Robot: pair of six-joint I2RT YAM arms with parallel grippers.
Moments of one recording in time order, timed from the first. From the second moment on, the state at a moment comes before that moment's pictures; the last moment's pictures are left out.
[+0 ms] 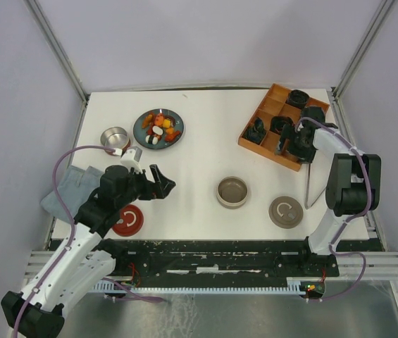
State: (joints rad) left arm -0.44 0.67 0.61 -0.41 0.13 -0.51; right arm -0.04 1.81 1.26 -0.58 -0.07 0.35
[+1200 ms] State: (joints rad) left arm 0.01 2.05 1.91 -0.61 0.20 -0.32; right arm -0.05 1.03 0.96 -0.64 -0.59 0.50
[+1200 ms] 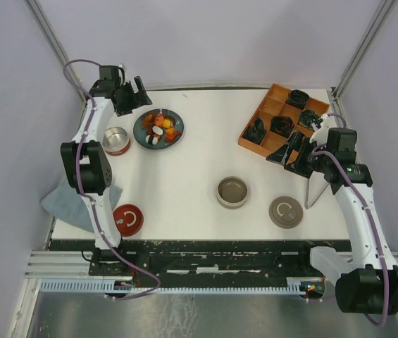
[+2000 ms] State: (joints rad) left arm 0.16 2.53 2.31 -0.56 0.51 -0.46; right arm -0.05 0.97 0.97 -0.81 -0.59 0.45
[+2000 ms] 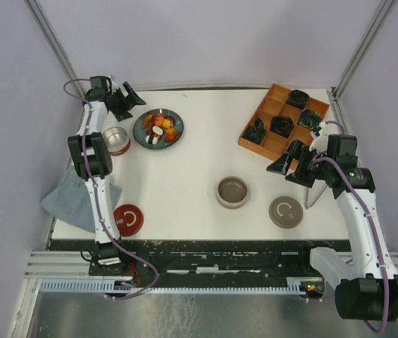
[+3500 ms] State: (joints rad) left arm -0.18 2.13 1.48 -0.09 0.57 -0.74; right arm -0.05 0.99 0.94 -0.80 -0.59 0.45
